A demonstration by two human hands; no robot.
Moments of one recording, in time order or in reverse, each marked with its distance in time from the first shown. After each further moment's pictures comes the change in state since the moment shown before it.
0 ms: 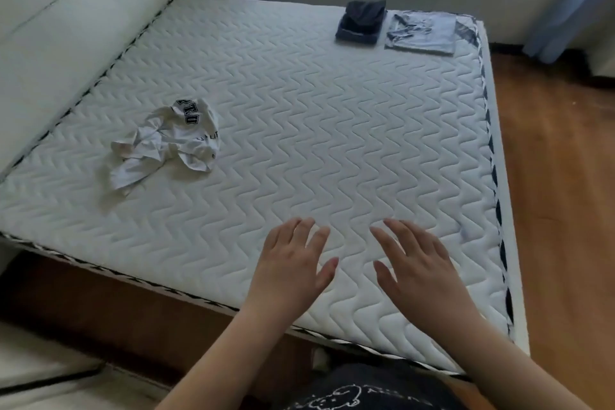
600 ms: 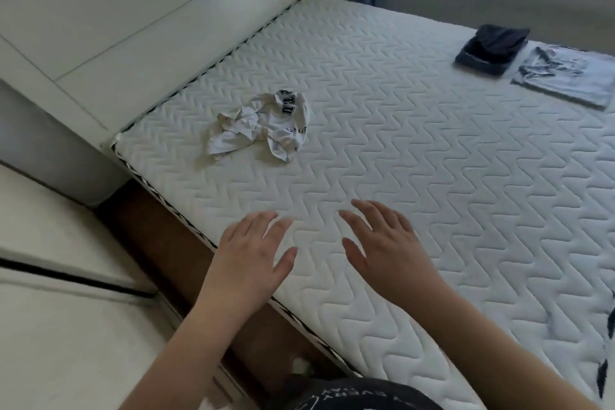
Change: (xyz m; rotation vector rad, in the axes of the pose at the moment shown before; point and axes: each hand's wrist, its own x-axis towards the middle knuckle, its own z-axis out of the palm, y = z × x) left_hand -0.050 -0.082 -0.042 0.051 0.125 -0.462; right_hand 0.121 -0.082 0.002 0.121 -0.189 -0.464
